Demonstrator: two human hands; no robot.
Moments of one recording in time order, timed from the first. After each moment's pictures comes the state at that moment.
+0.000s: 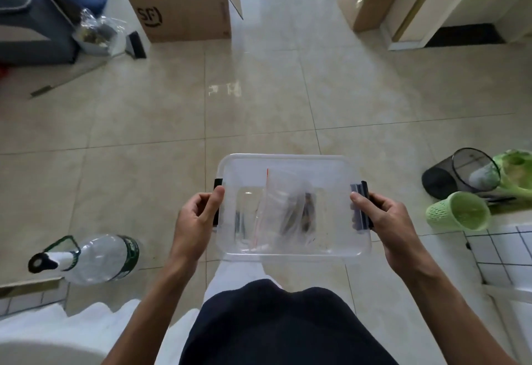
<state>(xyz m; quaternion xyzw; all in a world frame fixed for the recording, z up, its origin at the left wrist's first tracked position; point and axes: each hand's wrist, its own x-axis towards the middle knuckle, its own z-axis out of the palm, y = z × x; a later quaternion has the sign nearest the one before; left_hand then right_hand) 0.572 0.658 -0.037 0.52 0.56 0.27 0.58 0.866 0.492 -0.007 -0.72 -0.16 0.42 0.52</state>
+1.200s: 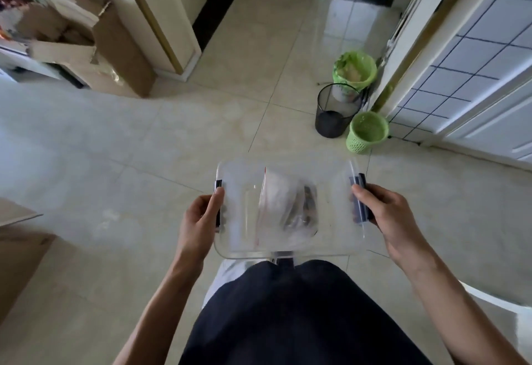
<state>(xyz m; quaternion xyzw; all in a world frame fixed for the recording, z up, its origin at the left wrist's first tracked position) 1.122 0.963 -0.017 0.75 0.25 -0.07 0.61 1.115 0.627 -0.010 -0.69 0.25 0.09 0.67</state>
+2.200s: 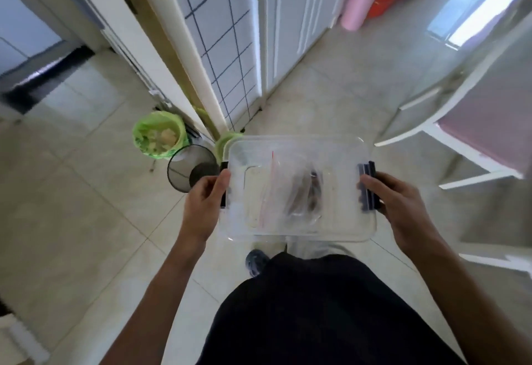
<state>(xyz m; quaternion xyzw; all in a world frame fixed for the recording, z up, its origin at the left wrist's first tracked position) 1.594 0.620 -0.035 0.76 -0.28 -0.41 0.42 1.265 0.536 0.000 -0.40 0.63 -0.32 0.58</state>
